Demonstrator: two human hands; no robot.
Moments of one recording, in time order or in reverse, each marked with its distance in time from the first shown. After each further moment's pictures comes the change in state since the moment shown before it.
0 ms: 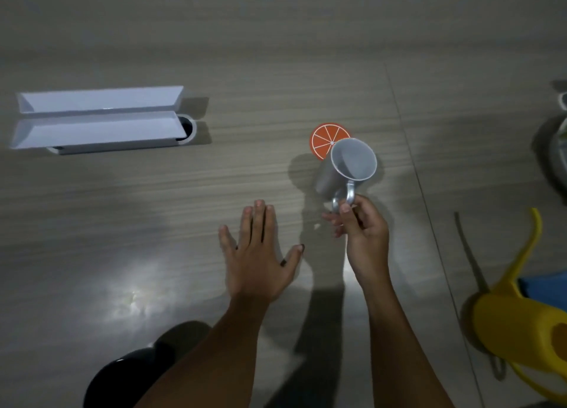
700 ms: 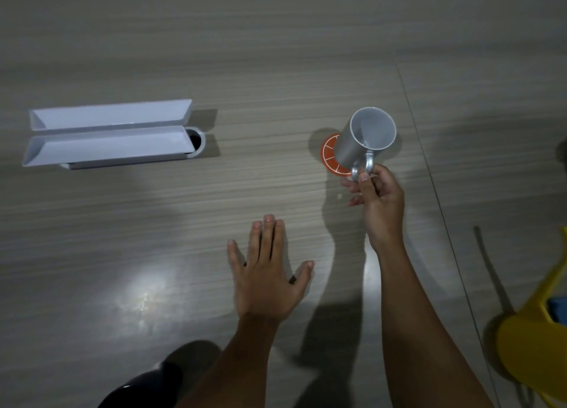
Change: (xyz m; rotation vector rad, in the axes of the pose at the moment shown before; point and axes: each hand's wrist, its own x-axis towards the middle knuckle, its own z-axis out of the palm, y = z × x) left_hand 0.001 0.001 0.003 -0.032 0.015 -0.016; right_hand 0.084 -0.008 0.013 0.104 0.065 -0.078
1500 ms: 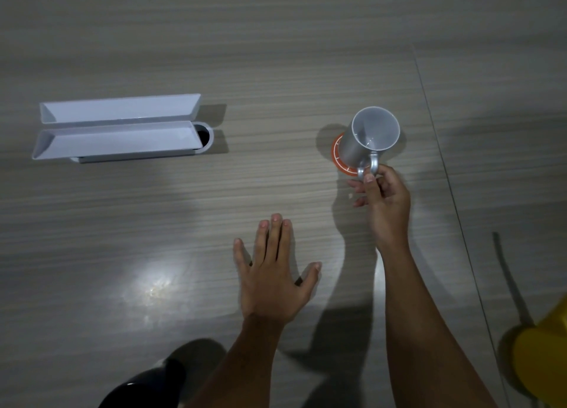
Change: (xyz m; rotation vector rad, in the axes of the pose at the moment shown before) left_hand 0.001 0.001 0.000 -0.005 -0.002 -0.010; right_hand 0.007 0.014 0.005 -0.013 -0.015 -0.015
